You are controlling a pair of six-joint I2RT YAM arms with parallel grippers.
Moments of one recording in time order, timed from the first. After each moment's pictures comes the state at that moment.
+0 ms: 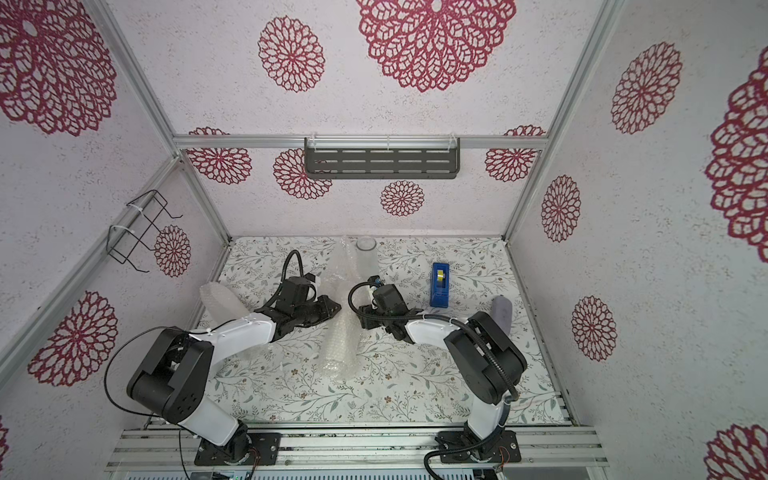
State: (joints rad) left arm -0.44 1.62 0.84 0.07 0.29 -0.76; right arm 0.70 1.76 0.96 0.12 -0.06 0.36
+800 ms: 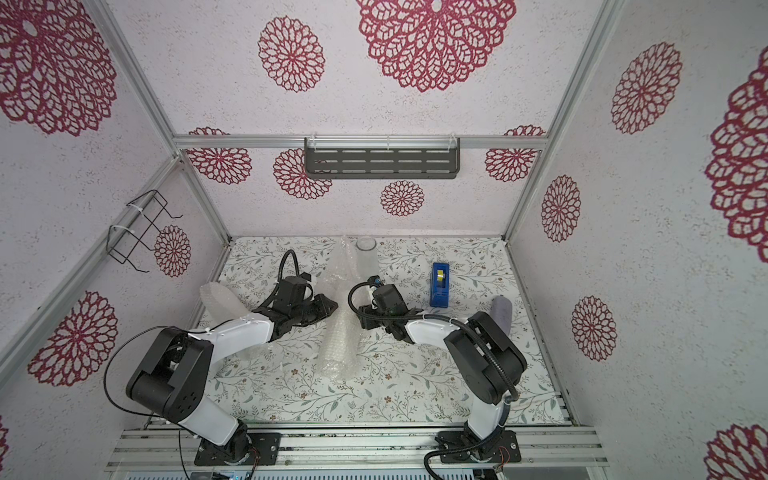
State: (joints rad) left arm -0.41 1.63 0.83 0.08 0.28 -0.77; right arm 0.70 1.76 0.96 0.12 -0.06 0.36
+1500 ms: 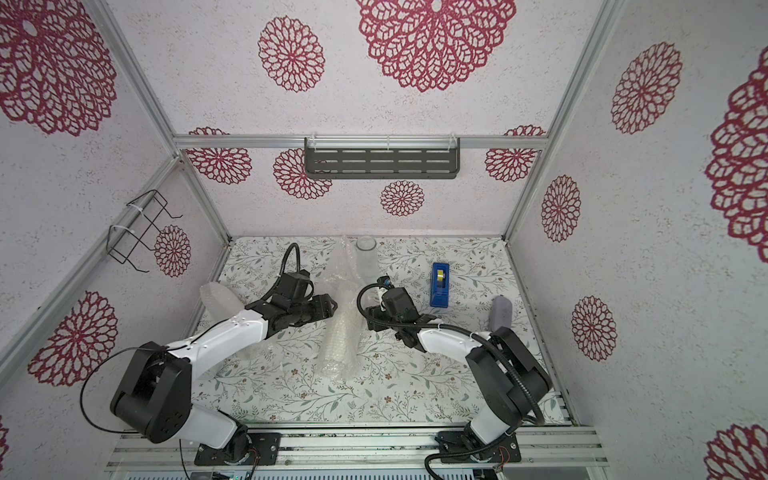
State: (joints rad) left arm -0.49 1.48 0.94 -0.30 0.08 -0.63; right arm 0.68 1.56 0.82 0.10 0.03 0.33
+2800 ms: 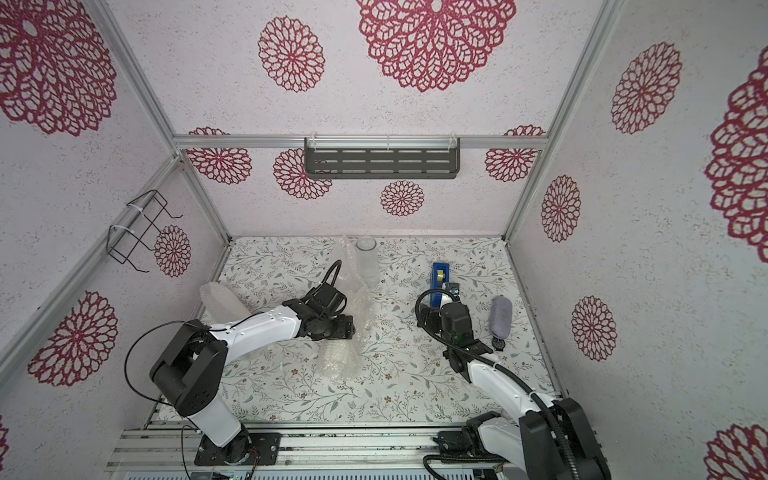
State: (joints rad) left arm -0.66 1.71 1.07 -0.50 -0.01 -0.64; right arm 0.36 1.12 0.47 0.16 0.21 0.32
